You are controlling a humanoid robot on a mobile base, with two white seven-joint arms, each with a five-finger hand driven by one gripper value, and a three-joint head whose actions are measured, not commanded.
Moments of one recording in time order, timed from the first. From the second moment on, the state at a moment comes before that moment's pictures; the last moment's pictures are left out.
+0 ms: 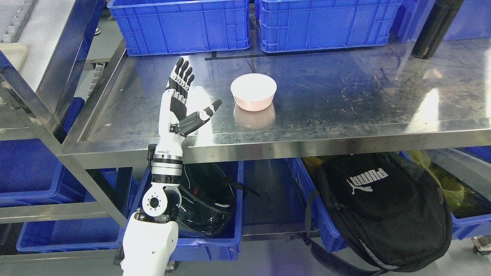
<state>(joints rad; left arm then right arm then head) -0.11 0.00 -0.09 -1.56 0.17 -0.38 -0.01 0.00 0.00 0.05 0.00 0.05 -0.08 -0.03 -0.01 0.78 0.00</state>
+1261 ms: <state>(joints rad) -0.56 0.21 -0.19 -1.60 -0.65 -0.31 -0.80 0.00 0.00 0.05 0.00 0.05 -0.08 -0.03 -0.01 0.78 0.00</state>
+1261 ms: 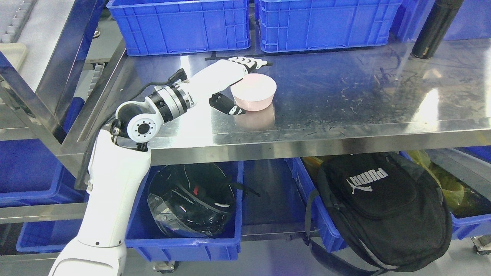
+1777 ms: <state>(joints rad) -0.63 0.20 -0.22 -1.61 -0.87 -0.32 -1.00 0.00 0.00 0.05 0.00 0.05 -0.08 -0.03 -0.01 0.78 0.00</state>
